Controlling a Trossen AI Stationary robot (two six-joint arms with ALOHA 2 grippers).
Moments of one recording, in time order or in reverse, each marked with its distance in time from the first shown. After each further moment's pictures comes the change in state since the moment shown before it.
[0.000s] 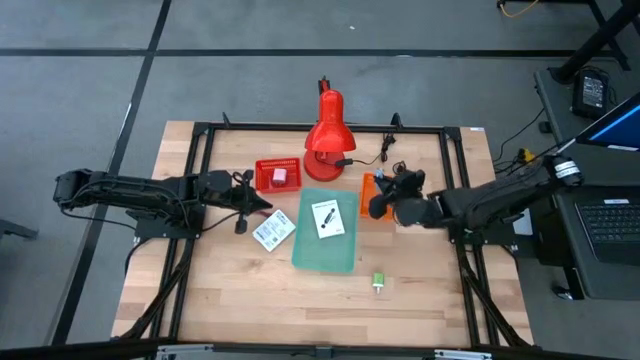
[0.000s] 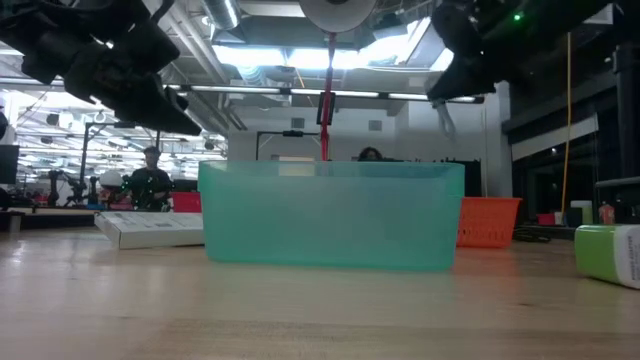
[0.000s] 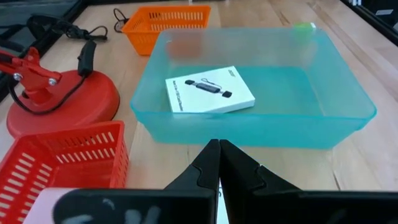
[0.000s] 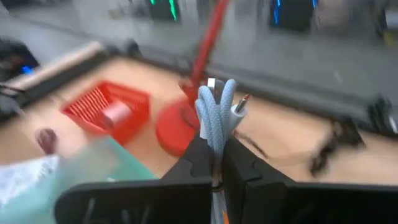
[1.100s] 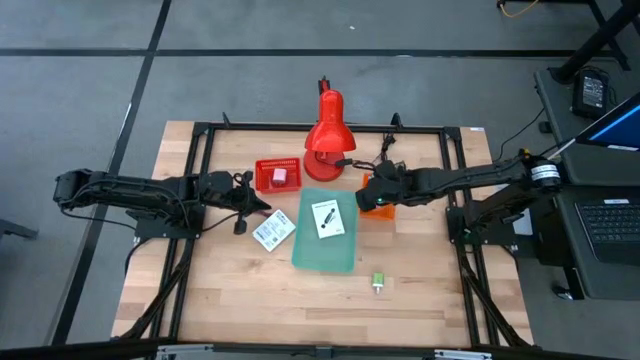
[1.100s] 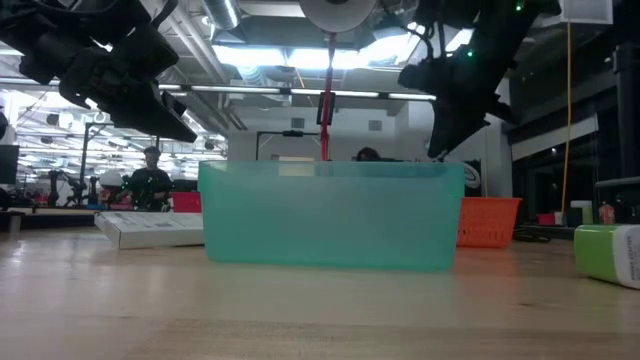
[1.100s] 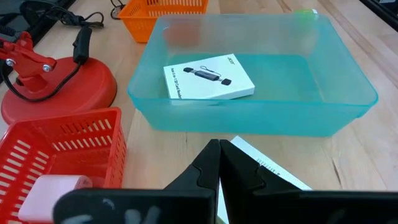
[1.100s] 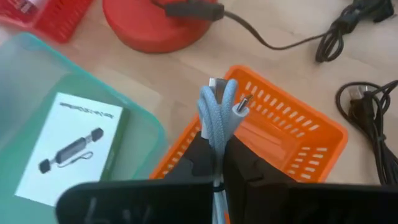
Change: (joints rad) left arm 0.000 0.000 0.000 -0.041 0.000 -0.001; right arm -0.234 0.254 0.265 -0.483 -0.519 0.236
